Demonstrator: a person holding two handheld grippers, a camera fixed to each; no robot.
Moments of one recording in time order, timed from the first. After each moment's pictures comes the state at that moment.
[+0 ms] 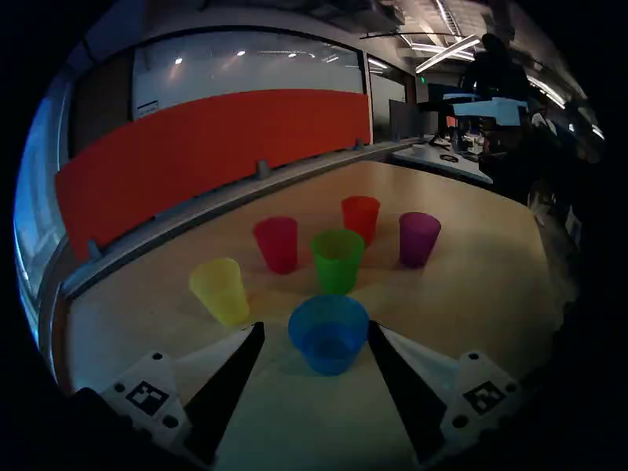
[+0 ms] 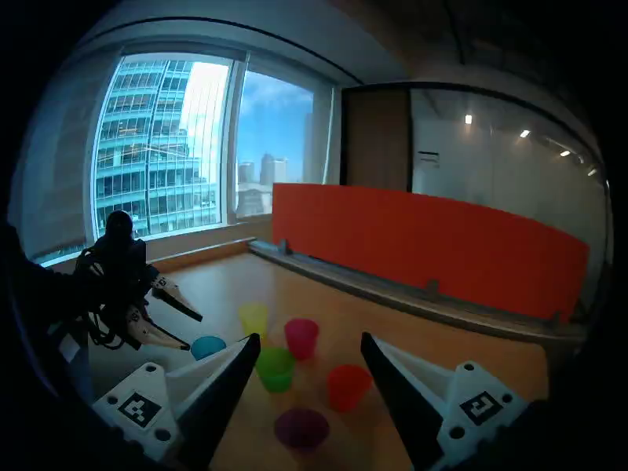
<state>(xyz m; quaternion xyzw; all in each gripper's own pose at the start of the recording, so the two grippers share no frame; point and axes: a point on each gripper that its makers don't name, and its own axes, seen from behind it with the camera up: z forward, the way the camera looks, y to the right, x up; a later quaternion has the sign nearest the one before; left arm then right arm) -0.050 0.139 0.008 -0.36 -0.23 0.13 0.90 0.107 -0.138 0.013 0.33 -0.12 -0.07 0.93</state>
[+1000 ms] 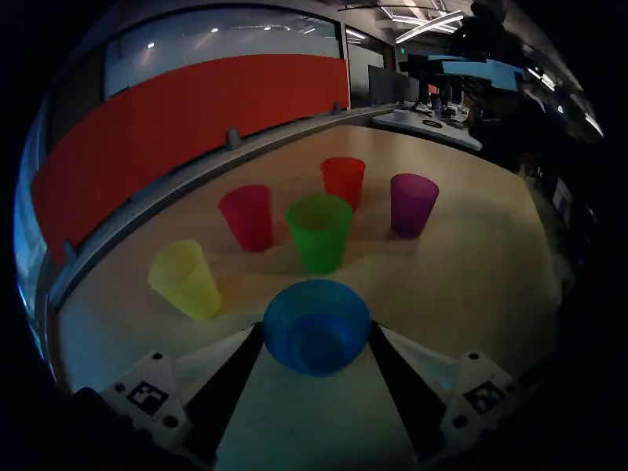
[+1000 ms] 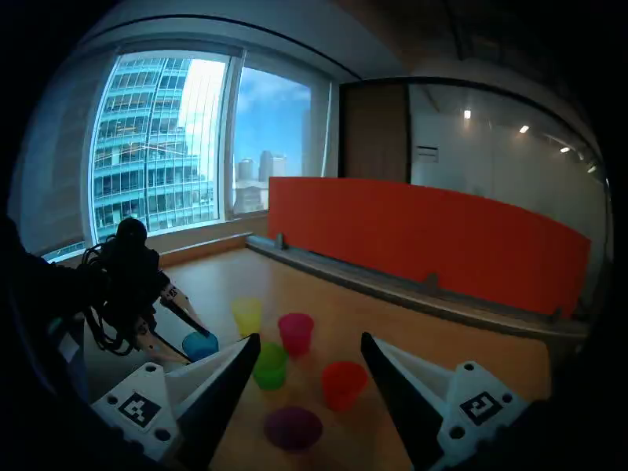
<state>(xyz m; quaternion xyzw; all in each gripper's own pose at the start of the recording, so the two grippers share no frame) -0.092 0.166 0.019 -0.40 -0.28 0.16 0.86 0.092 -0.135 0.028 0.33 -0.13 -0.06 0.93</state>
